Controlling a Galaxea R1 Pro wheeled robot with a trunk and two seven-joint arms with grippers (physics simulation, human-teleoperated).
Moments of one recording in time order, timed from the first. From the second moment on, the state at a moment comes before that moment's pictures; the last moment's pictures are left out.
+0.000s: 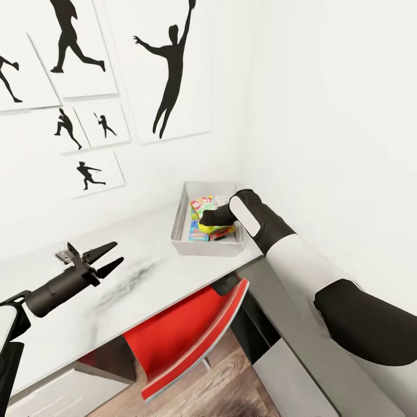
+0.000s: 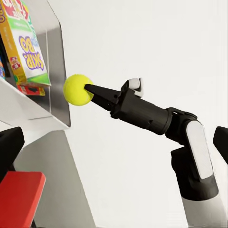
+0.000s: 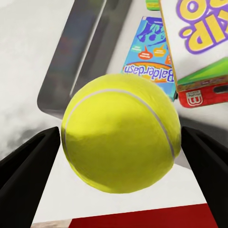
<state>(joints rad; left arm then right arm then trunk) -0.37 0.24 0.32 -1.61 1.39 1.03 -0.30 -1.33 0.17 0.42 -0.64 -0.66 0.93 -0.11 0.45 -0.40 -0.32</state>
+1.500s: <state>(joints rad) -0.37 0.26 0.31 -1.61 1.38 1.03 -0.48 -1.36 0.17 0.43 -0.72 -0.64 0.92 -0.12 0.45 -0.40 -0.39</state>
